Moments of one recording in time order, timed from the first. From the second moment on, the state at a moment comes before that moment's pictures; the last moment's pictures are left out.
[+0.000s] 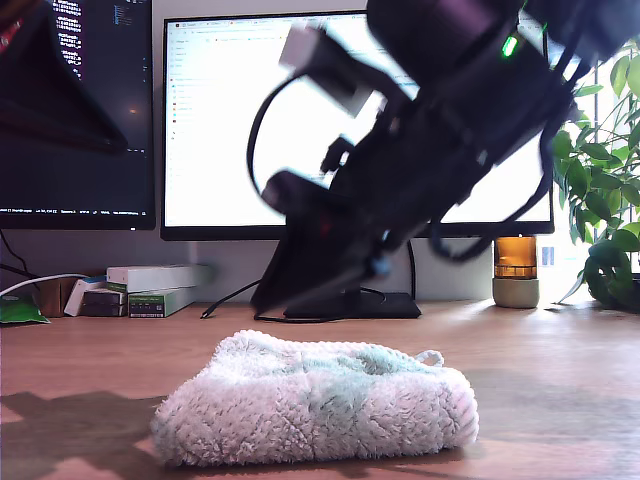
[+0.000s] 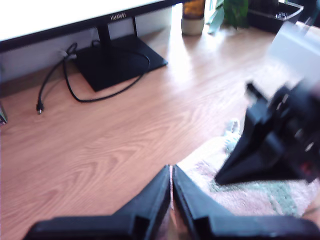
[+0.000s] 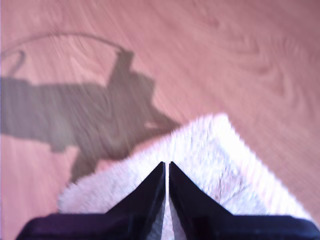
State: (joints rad) left arm -0.72 0.70 0.44 -0.13 -0.06 -0.07; right arm 0.80 1.62 0.73 0.19 -0.28 -0.13
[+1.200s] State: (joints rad) left arm -0.72 0.70 0.44 -0.16 -0.07 0.00; right arm 0.54 1.66 0.84 -0.29 0.07 -0.18
